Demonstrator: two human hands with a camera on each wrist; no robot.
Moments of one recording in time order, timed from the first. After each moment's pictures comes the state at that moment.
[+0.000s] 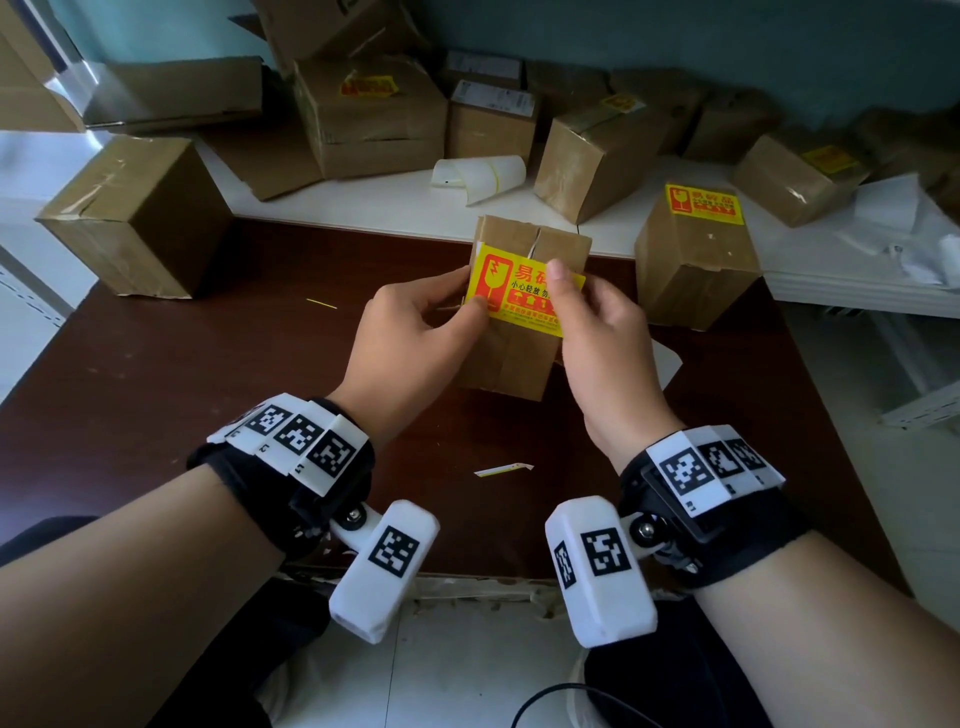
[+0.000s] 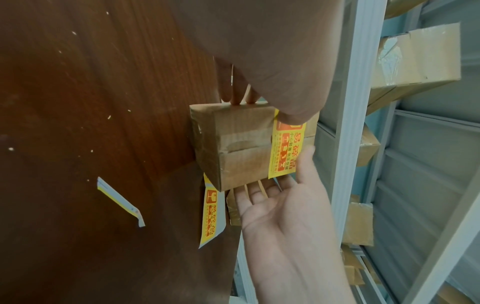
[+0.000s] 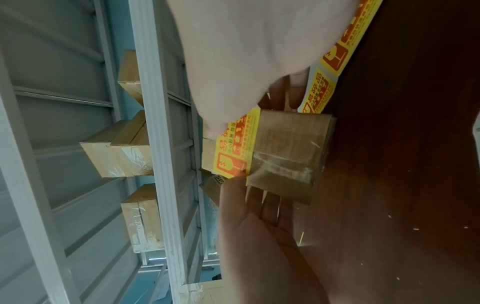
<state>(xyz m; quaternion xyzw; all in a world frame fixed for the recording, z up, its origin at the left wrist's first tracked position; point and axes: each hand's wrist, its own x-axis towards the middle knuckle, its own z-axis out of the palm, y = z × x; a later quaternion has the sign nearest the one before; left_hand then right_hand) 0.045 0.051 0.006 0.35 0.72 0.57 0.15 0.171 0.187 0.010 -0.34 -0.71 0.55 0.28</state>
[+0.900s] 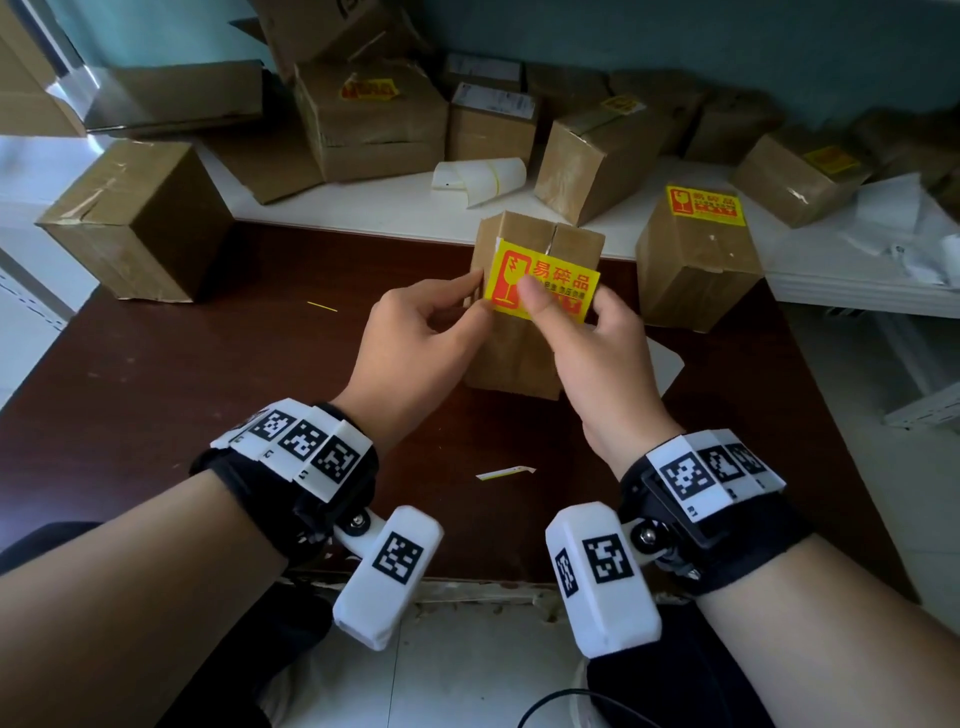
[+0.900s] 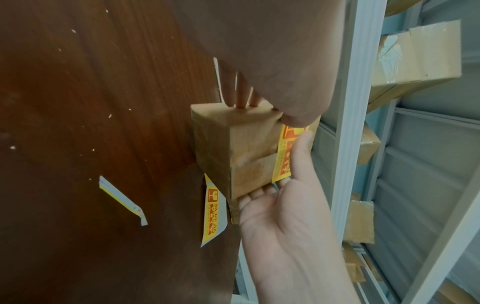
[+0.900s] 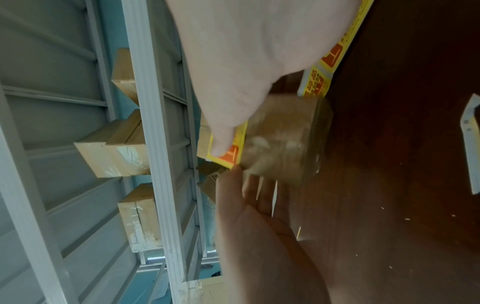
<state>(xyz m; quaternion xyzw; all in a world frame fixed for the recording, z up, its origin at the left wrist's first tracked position) 0.046 0.055 0.001 0.32 0.72 0.59 0.15 0.172 0.178 0.015 -0.35 -0.69 0.58 0.27</state>
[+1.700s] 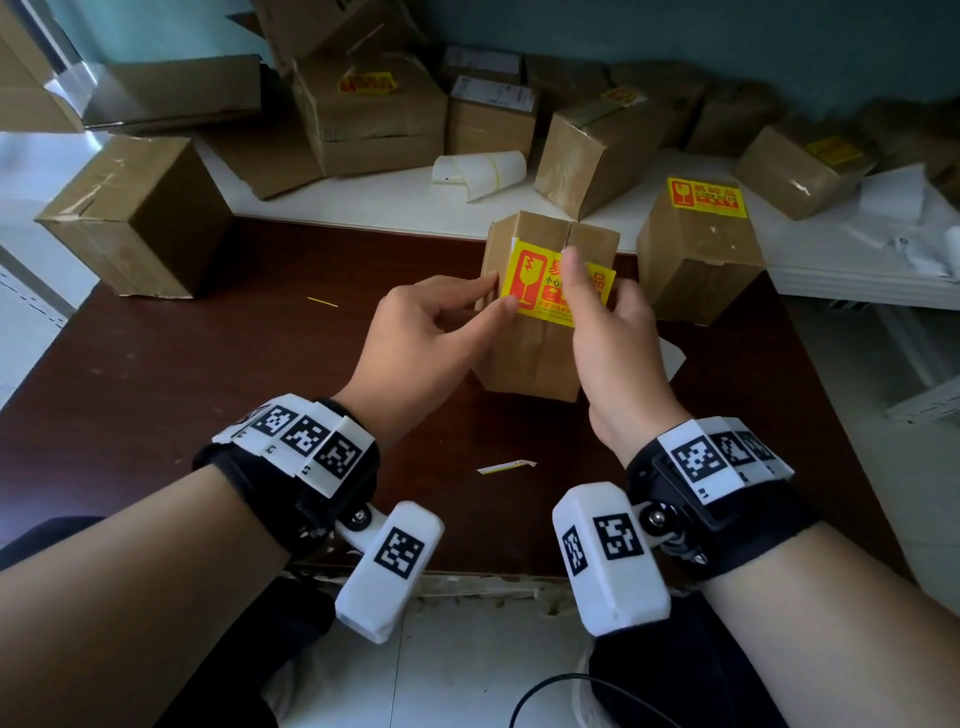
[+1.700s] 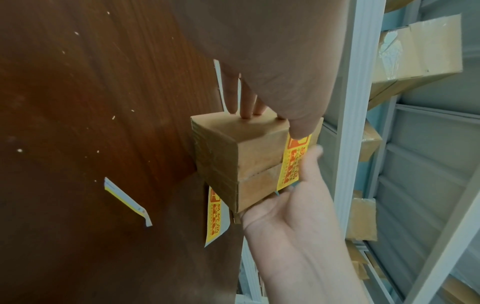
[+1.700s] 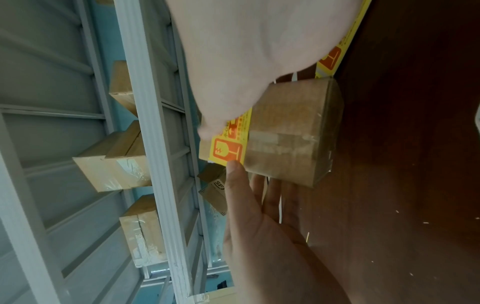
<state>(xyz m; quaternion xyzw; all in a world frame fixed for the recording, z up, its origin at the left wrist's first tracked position) 0.042 0.057 -0.009 0.36 0.69 0.60 0.15 0.171 0.187 0.014 -0.42 -0.64 0.58 0.28</state>
